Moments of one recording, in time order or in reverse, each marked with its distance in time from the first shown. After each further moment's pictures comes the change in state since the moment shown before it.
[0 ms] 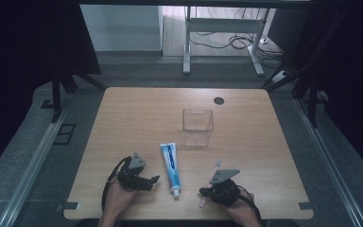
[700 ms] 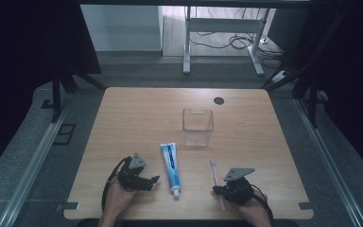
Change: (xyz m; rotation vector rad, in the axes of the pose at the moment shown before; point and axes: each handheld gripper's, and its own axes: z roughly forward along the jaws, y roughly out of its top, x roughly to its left) left arm 0.001 0.000 0.001 0.008 0.002 0.004; right arm -0.021 -0.019 -0.027 0.013 -0.062 0.074
